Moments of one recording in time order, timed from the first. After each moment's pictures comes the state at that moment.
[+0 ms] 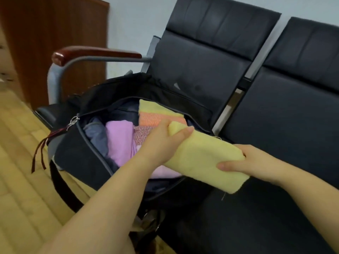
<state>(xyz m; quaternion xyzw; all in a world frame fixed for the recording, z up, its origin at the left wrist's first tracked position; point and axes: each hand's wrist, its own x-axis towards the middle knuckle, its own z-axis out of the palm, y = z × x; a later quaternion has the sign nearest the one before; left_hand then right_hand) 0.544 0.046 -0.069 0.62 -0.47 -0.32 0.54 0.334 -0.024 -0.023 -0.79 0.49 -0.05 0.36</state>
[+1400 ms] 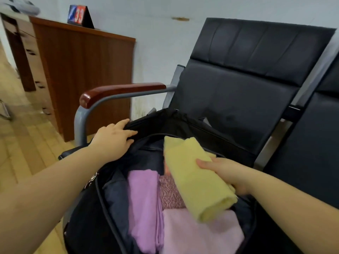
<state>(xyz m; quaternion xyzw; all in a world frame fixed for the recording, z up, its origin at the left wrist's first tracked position) 0.775 -0.019 -0.064 0.83 -0.55 0.07 0.04 0.502 -0.126 -0.048 -0.66 0.45 -0.06 0.60</state>
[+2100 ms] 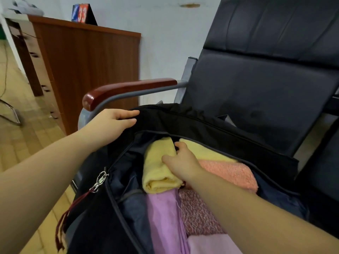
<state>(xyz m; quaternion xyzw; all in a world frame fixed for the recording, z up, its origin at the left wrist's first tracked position) 0.815 -0.032 -0.039 0.76 -0.43 -0.17 0.44 0.663 -0.143 -0.118 -0.75 0.49 -0.15 0.41</state>
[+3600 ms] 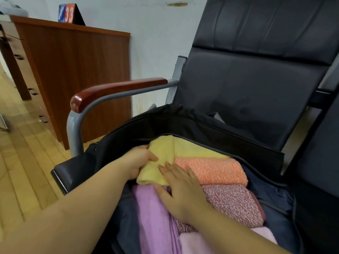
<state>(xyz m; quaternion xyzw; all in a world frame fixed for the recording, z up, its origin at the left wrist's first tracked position) 0.771 -0.096 -0.131 0.70 -0.25 -0.46 0.49 0.603 -0.105 -0.156 -0.94 0.32 -0.08 0.12</state>
